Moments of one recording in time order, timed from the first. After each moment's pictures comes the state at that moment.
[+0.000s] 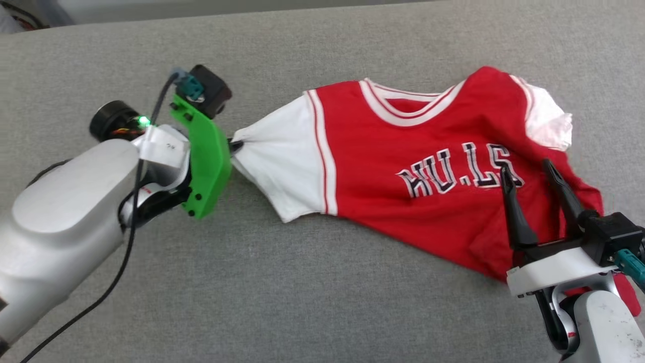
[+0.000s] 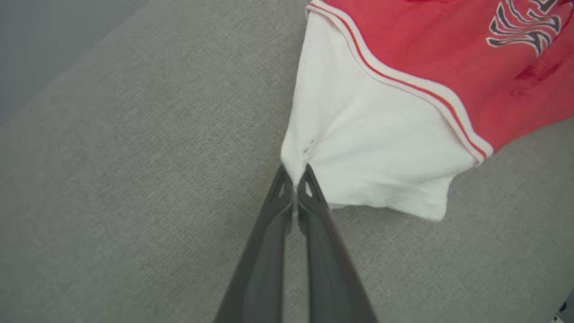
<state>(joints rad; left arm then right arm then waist) -1.09 0.69 -1.21 0.27 -1.06 -0.08 0.44 -0.16 -0.13 0.05 0.07 0.15 0.13 -0.25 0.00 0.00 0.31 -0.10</state>
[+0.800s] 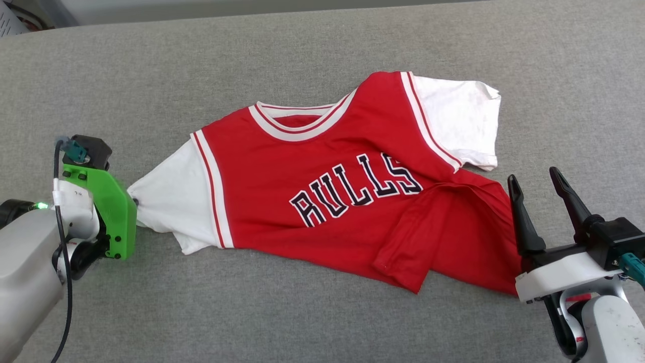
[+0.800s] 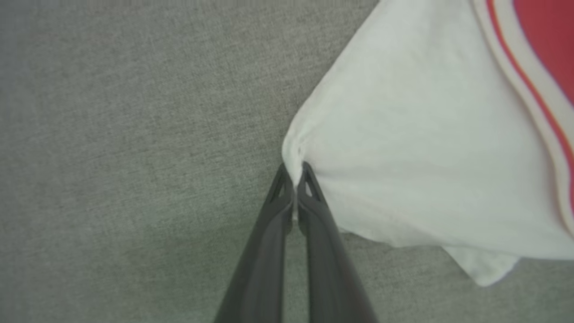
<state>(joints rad) -0.86 0.81 -1.16 0.54 -1.21 0.03 0.32 -0.14 -0.17 0.04 0.10 0.14 0.13 -0.25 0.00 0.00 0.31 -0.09</state>
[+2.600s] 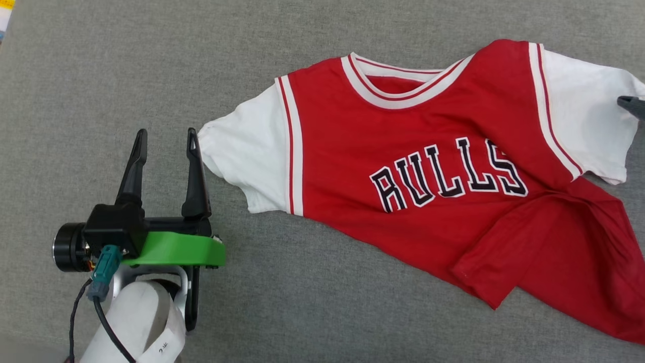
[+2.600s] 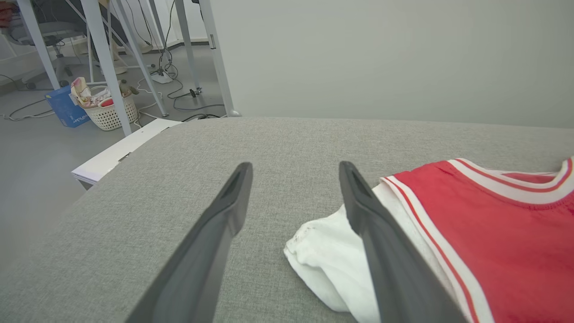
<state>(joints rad) -0.24 0.31 -0.28 -0.07 -0.35 0.25 -0.26 -0.87 -0.72 0.39 0.42 0.74 0.13 0.86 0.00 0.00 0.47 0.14</state>
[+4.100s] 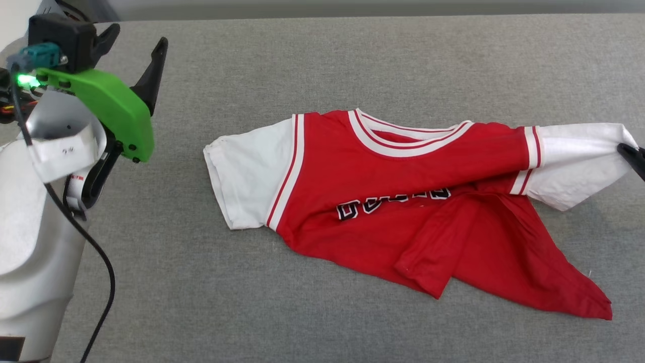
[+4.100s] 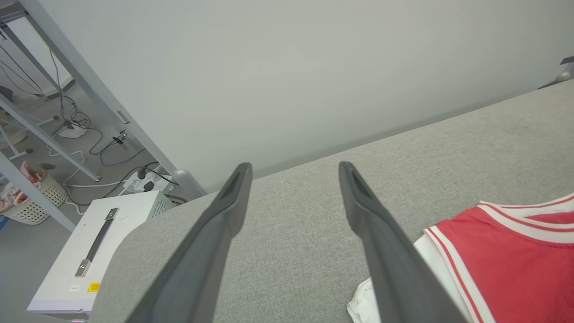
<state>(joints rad) -0.71 0.50 -0.26 0.16 -0.42 -0.13 0.30 -0.47 -0.87 0.43 0.19 0.88 0.13 0.30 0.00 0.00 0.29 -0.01</state>
